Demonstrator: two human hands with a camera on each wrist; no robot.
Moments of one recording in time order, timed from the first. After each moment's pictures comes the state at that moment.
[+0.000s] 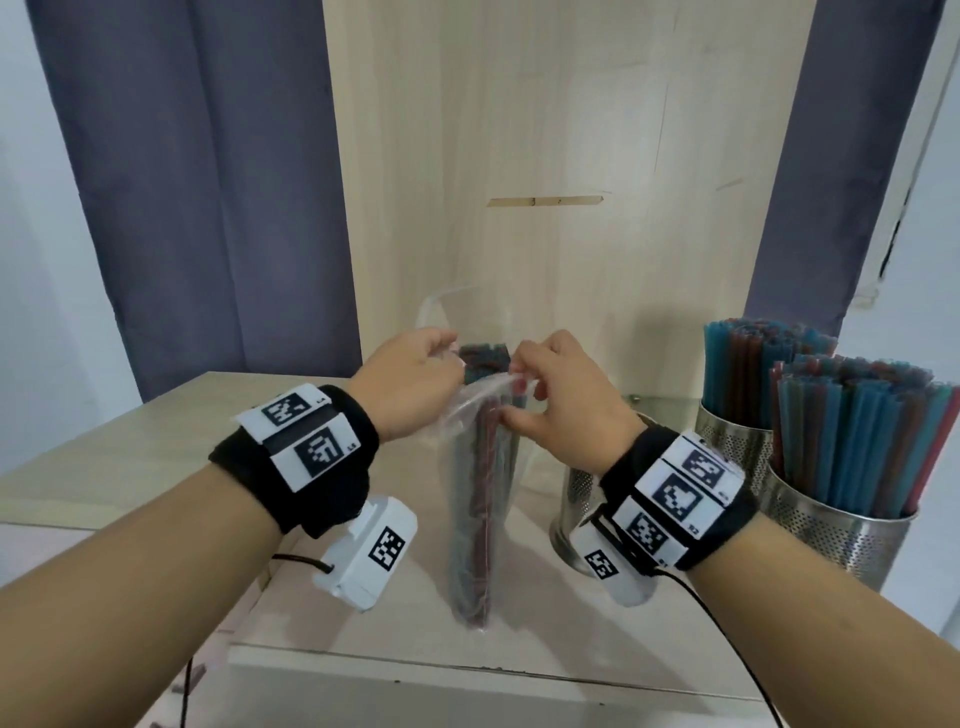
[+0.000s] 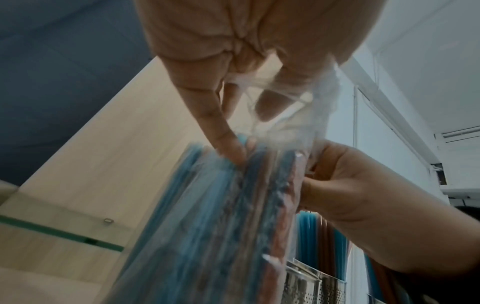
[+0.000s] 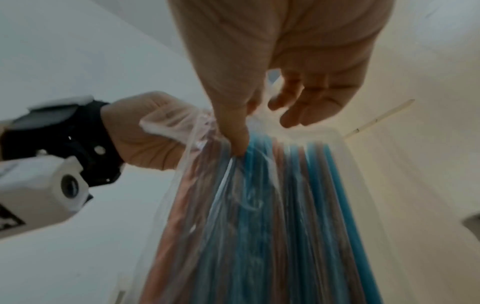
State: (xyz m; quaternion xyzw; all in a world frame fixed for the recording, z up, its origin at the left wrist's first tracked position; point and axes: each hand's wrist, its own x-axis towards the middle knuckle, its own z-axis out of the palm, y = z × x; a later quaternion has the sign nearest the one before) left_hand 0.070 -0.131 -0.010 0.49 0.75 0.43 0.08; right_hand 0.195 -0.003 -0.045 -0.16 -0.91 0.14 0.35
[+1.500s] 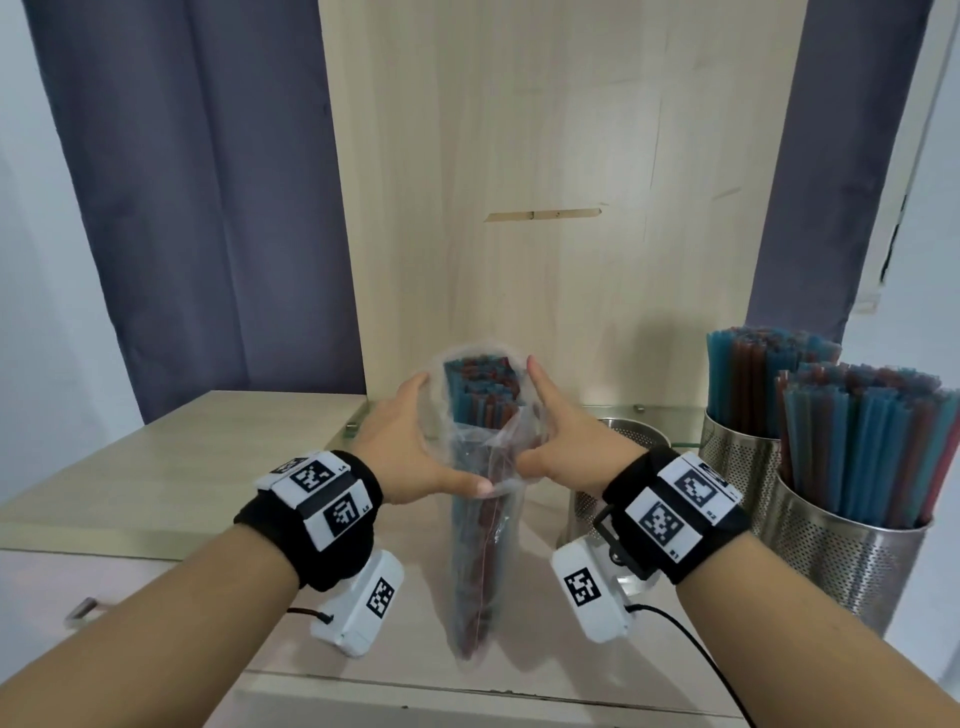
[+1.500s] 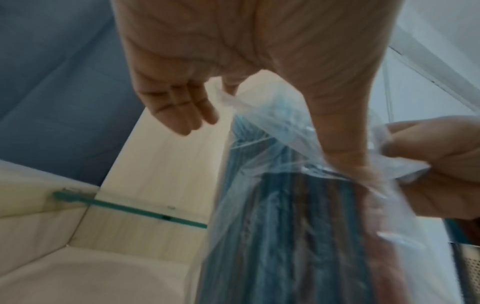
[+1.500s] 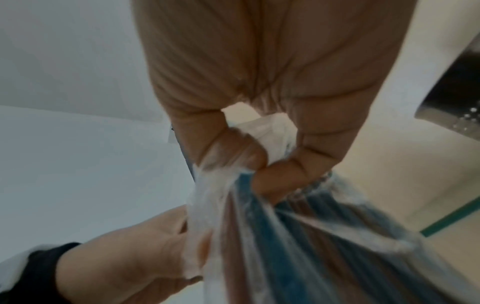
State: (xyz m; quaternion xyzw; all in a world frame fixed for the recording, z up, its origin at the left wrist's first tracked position) left_hand 0.016 -0.113 -0.075 0.52 0.76 0.38 0.08; right_hand 0.192 0.008 -0.061 -0.18 -0.83 0.49 0.17
